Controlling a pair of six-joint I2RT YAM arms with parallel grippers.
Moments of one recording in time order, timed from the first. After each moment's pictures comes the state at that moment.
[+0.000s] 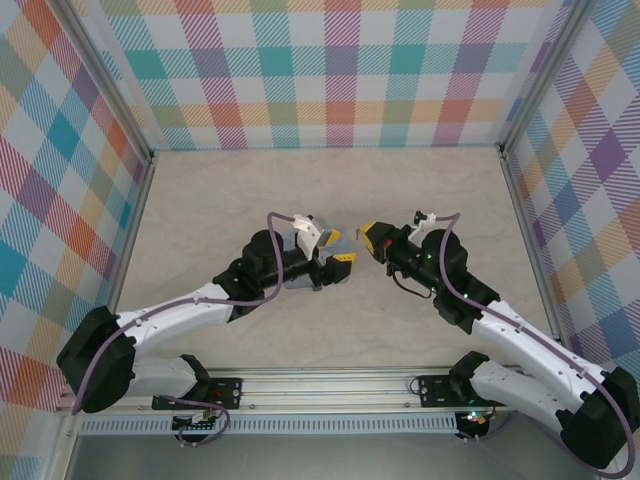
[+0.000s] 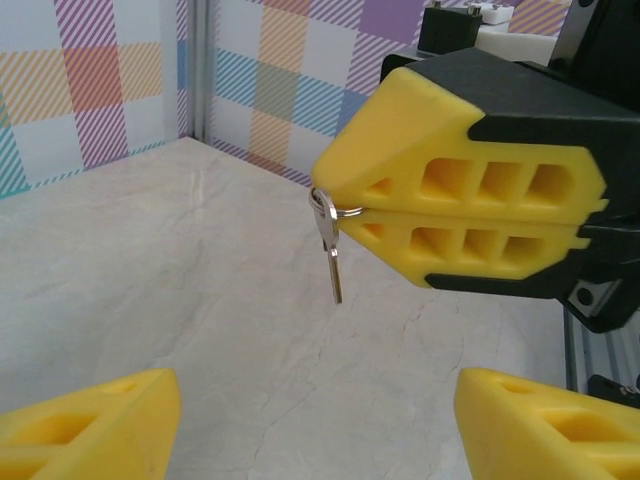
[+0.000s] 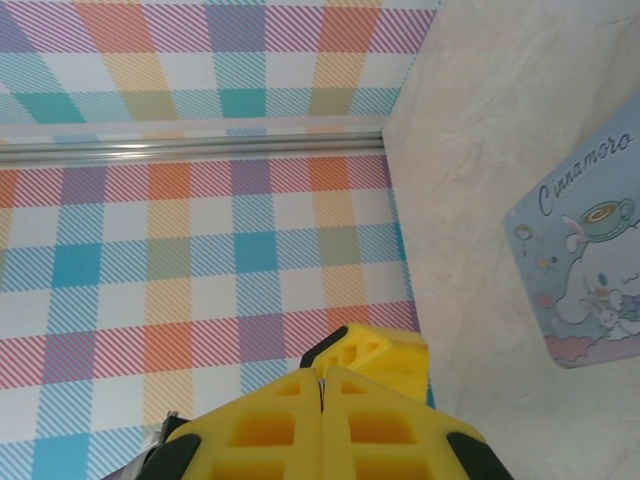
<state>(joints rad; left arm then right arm) -0.82 1.27 0.72 0.42 0.28 -0.13 0.67 0.90 0.65 0.12 -0.13 1.54</state>
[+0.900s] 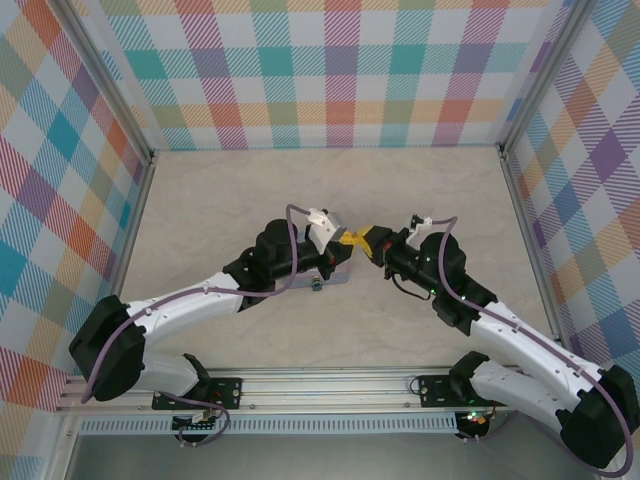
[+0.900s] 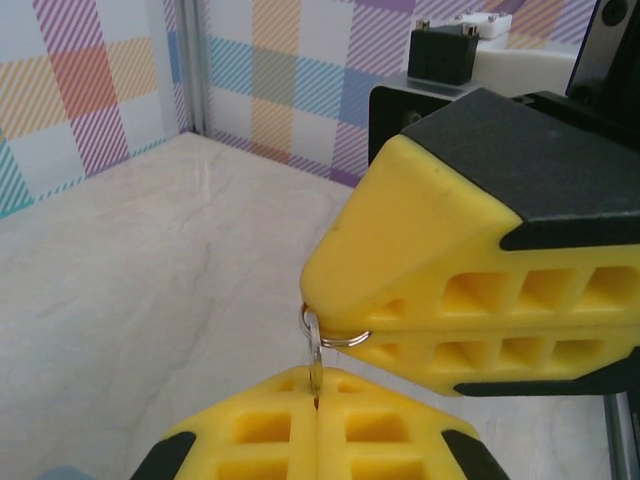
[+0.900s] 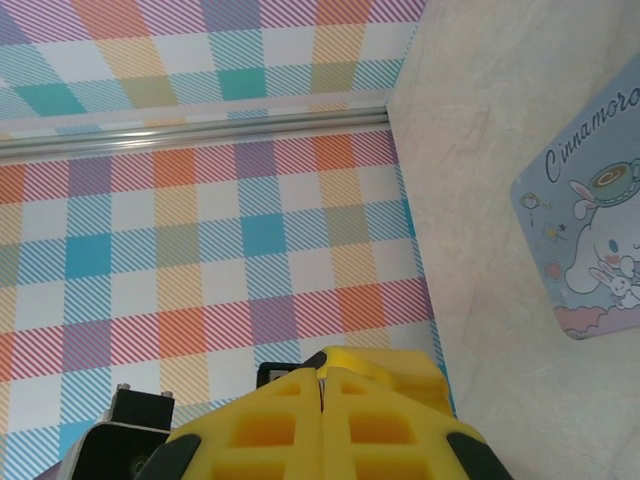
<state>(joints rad) -0.84 1.34 0.85 0.30 0.26 -0.03 0.67 0.90 0.61 0.16 -0.17 1.58</state>
